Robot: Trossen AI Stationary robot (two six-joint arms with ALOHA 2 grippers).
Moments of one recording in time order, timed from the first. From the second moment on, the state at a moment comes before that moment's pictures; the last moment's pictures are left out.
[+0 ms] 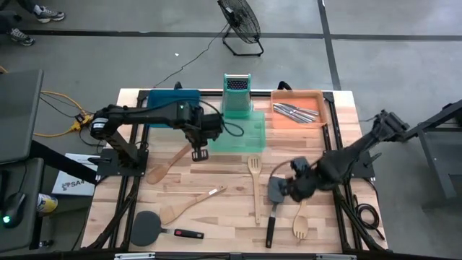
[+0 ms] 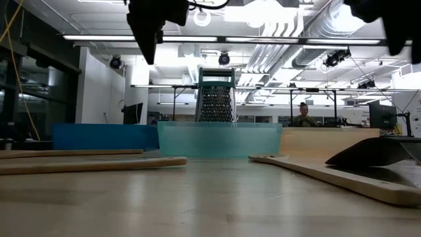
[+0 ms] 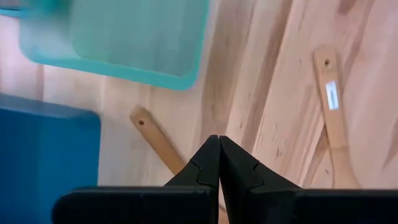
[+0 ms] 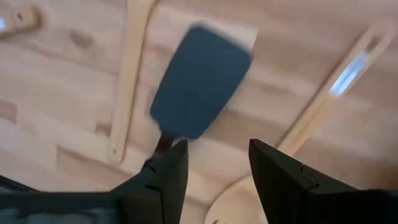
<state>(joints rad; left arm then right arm) 0.08 1.63 1.60 -1.32 -0.05 -0.10 0.57 1.40 1.13 -1.12 0.14 1.86</state>
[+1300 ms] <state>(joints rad) 0.00 1.62 1.58 -1.33 -0.03 0.02 0.64 1.84 1.13 -0.69 0.23 2.14</state>
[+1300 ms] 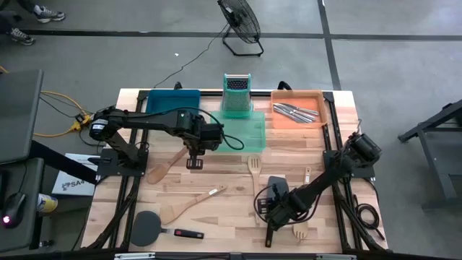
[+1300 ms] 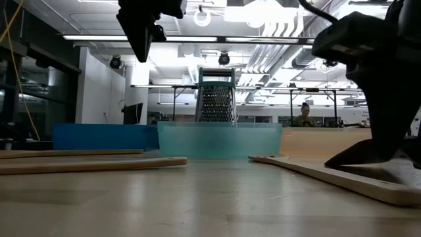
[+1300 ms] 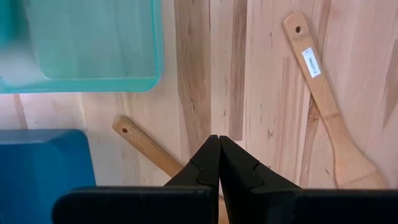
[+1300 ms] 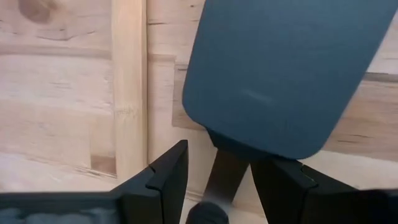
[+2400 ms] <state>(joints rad) 0.00 1.62 1.58 -1.28 0.02 0.03 0.62 1.75 1.30 -0.91 0.21 1.97</state>
